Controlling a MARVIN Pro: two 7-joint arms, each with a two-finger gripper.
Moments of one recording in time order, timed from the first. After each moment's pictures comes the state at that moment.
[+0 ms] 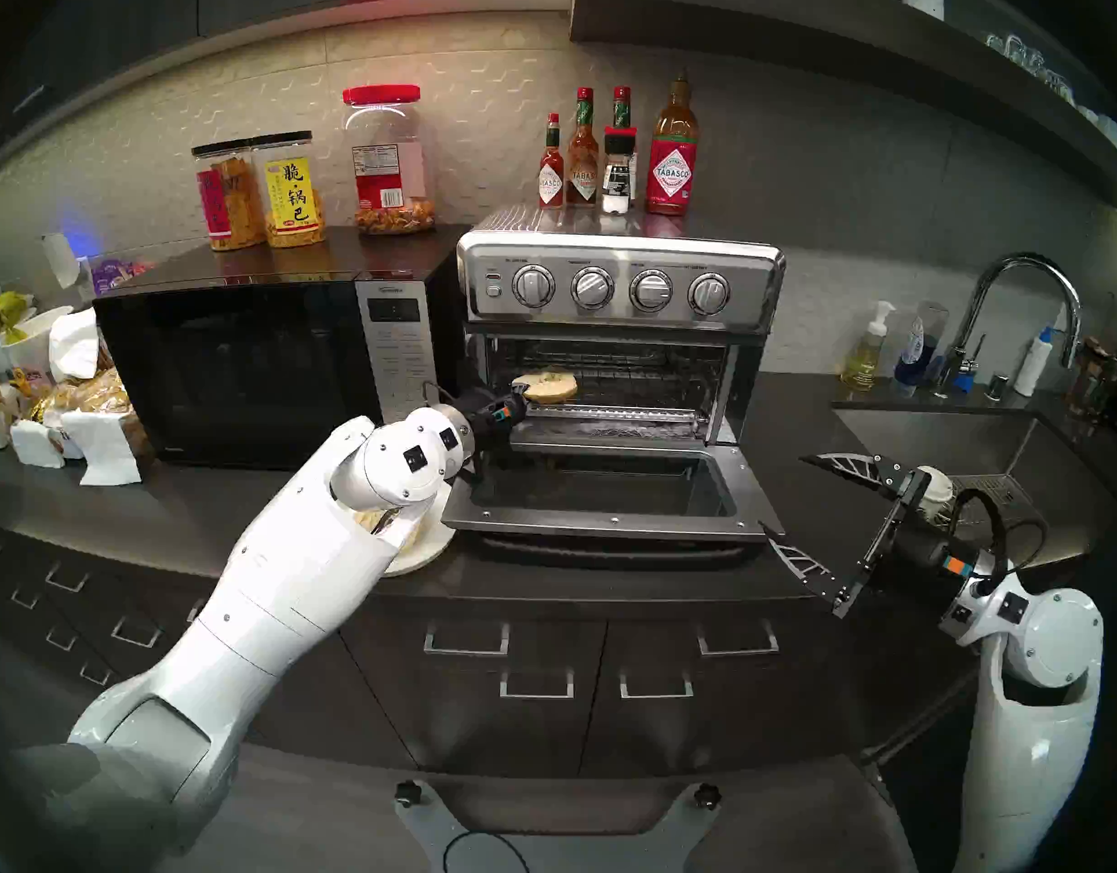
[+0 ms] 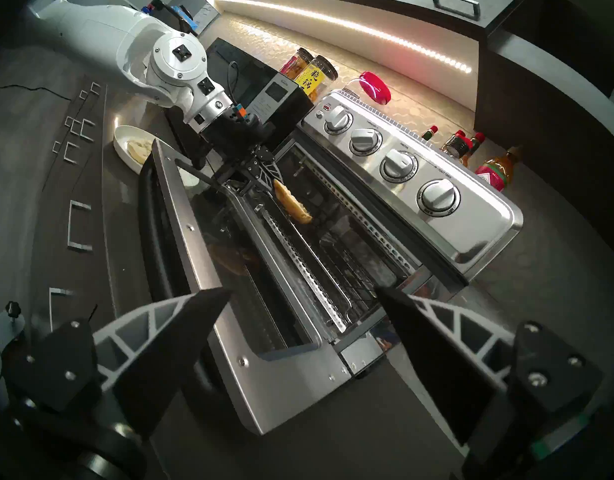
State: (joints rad) left arm 1.11 -1.12 -1.11 -1.60 0.42 0.16 -0.37; right arm -1.89 -1.39 2.15 -2.21 -0.05 -0.26 1.13
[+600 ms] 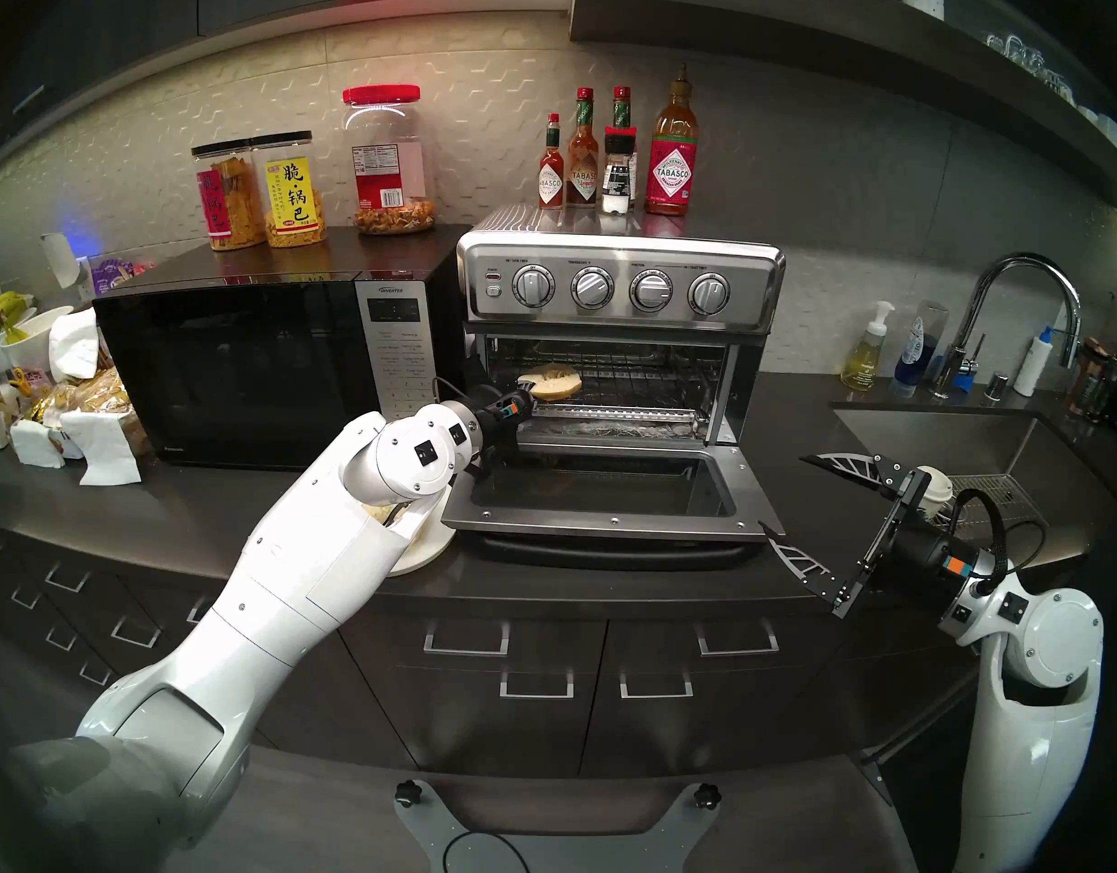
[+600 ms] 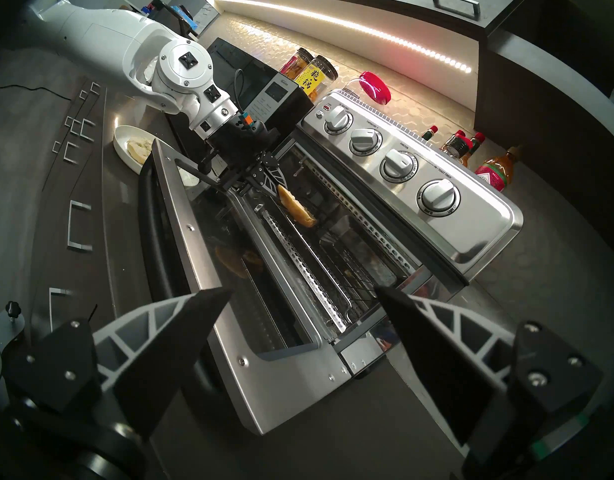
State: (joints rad) left arm 1.08 -1.14 -1.09 -1.57 0.43 0.14 -0.37; right arm -1.89 -1.39 2.15 -2.21 -0.05 -0.26 1.13
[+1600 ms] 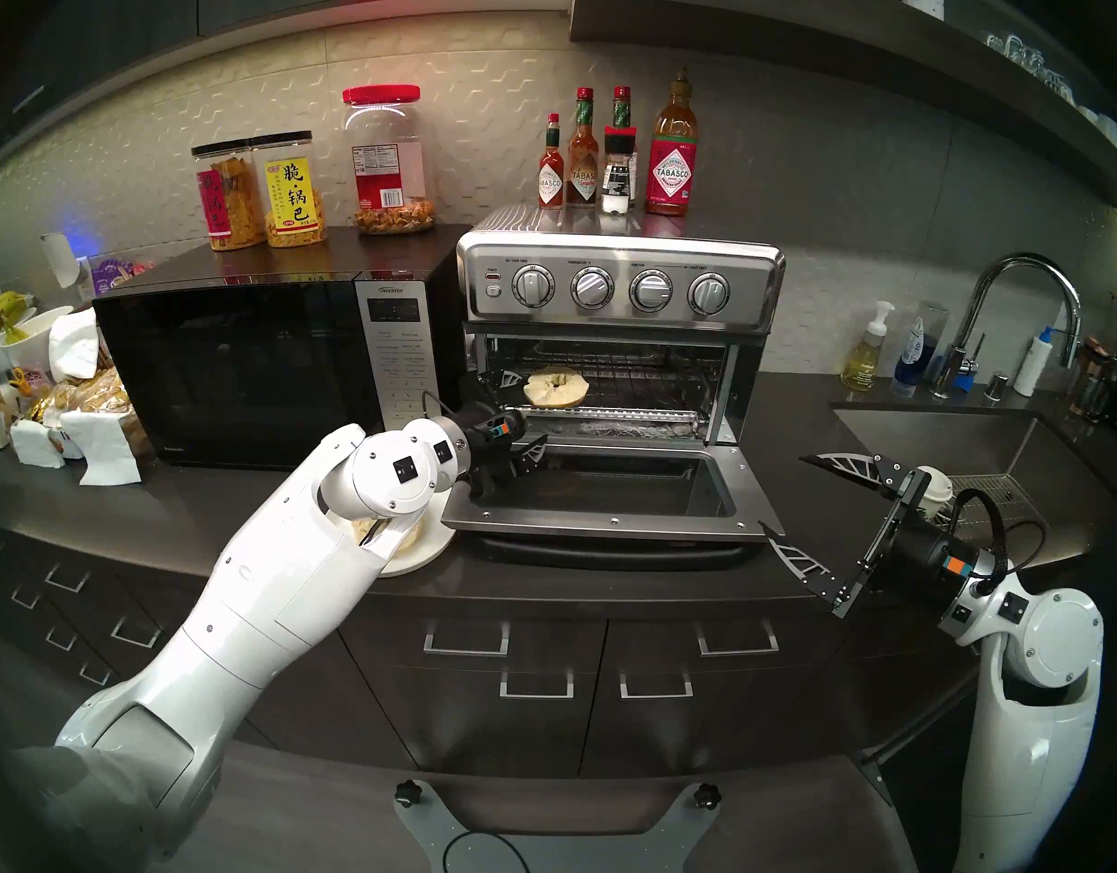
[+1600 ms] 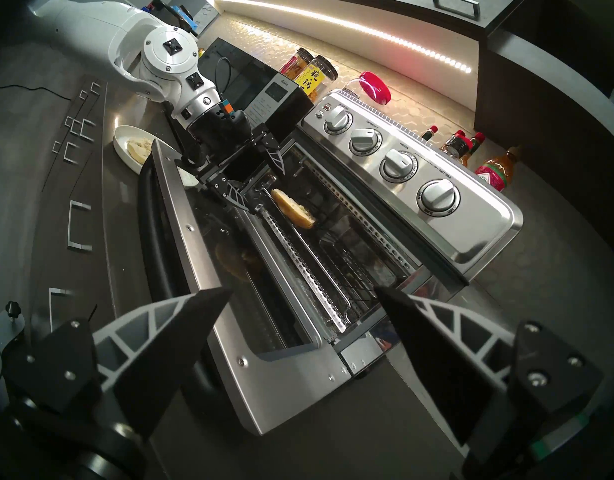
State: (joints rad) left arm 1.18 -1.05 -1.12 -1.70 0.39 0.15 -0.44; right arm -1.89 -1.39 2.15 -2.21 -0.05 -0.26 1.13
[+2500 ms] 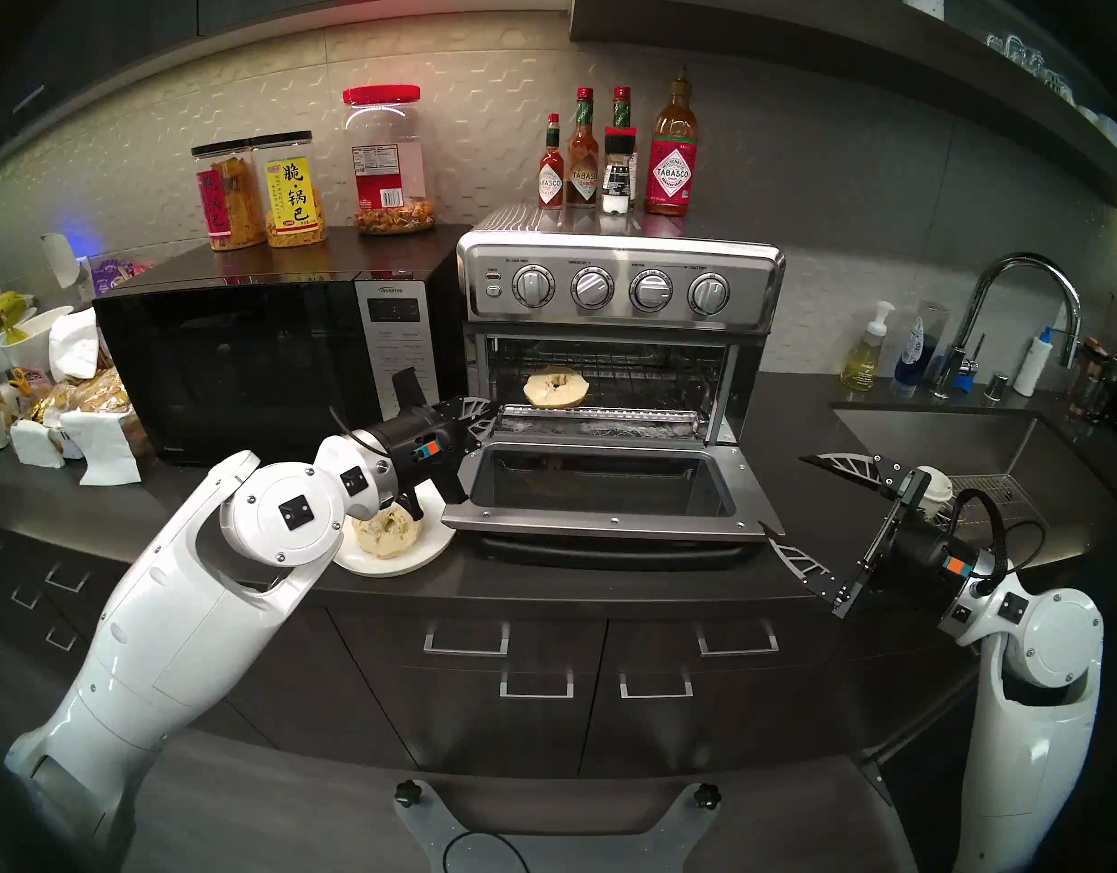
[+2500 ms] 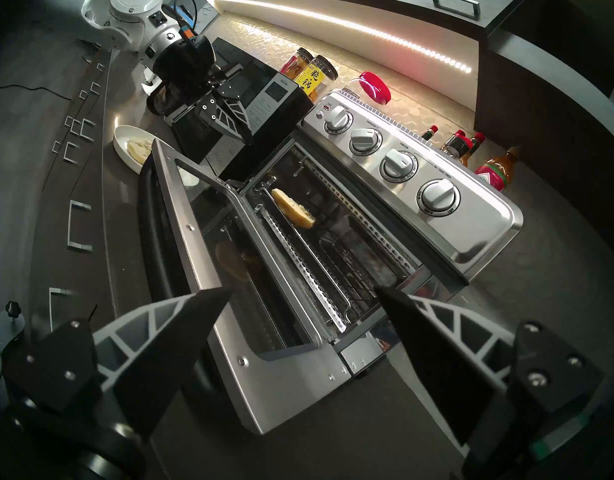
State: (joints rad) left arm 1.48 -0.82 -1.35 -2.06 0.26 0.11 -0.39; right arm -1.89 -1.39 2.15 -2.21 -0.05 -0.26 1.13
